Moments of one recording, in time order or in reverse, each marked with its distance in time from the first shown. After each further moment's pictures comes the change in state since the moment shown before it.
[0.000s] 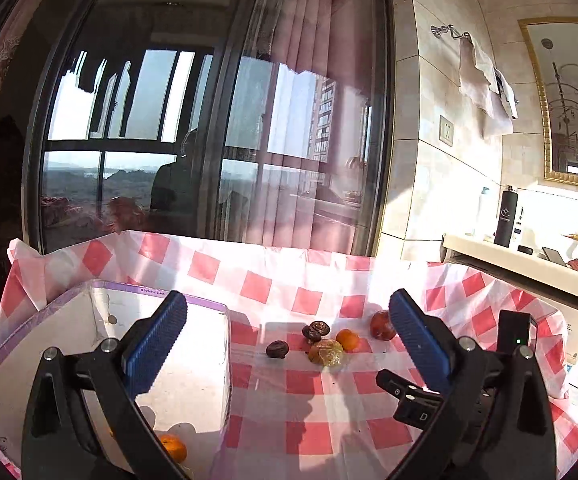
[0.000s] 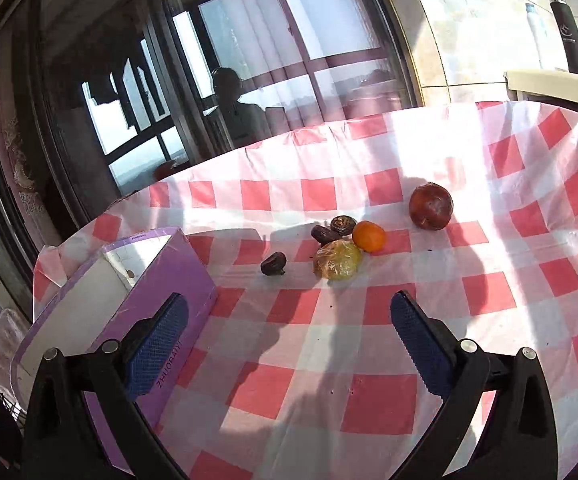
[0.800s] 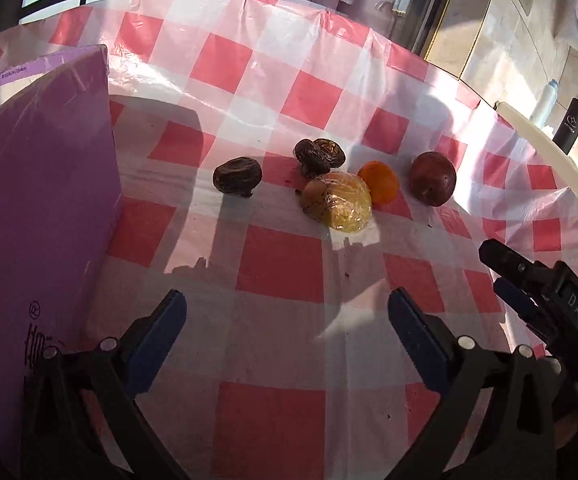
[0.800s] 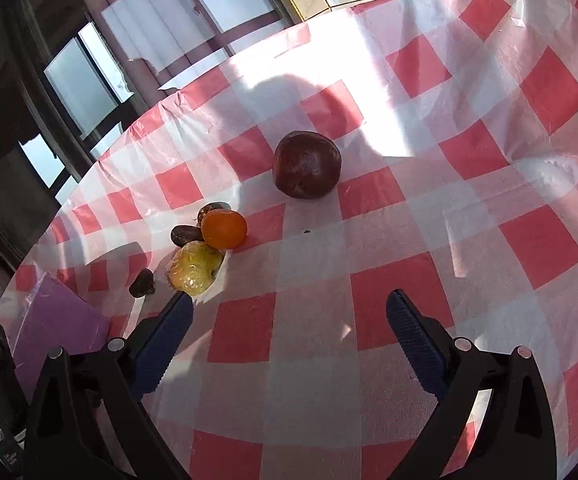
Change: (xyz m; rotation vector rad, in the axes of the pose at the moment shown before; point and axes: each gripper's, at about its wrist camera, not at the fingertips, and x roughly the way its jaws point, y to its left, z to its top) left arm 0.208 0.003 -0.125 -0.173 0.581 -0.001; right arm 0.094 -0.090 0.025 0.166 0.110 -0.052
